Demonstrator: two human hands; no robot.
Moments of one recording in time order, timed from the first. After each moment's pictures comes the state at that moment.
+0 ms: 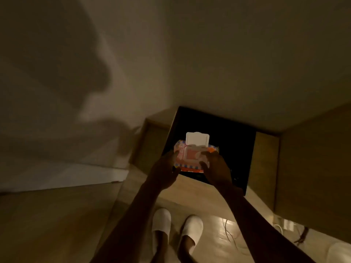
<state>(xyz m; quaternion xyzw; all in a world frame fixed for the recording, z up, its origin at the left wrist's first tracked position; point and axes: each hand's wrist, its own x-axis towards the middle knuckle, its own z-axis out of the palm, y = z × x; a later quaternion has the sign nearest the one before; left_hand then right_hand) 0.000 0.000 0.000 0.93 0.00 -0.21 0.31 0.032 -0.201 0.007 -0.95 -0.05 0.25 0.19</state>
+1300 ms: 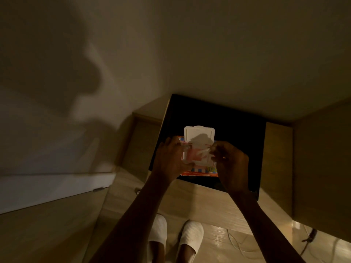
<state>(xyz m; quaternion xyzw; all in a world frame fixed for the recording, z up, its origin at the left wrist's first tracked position) 0.057 -0.022 -0.076 0.97 -0.06 -0.12 0.22 0.044 -0.205 -0.050 -0.86 0.04 0.01 0.51</state>
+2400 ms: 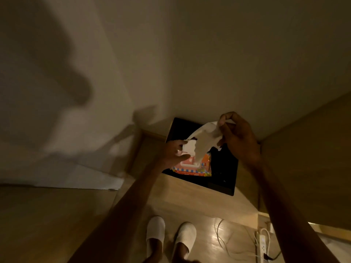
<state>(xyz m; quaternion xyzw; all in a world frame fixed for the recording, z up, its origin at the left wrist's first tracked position) 0.043 -0.008 0.100 0.83 0.05 -0.23 0.50 0.068 -0.205 0.215 -0.80 -0.03 0.06 0.60</state>
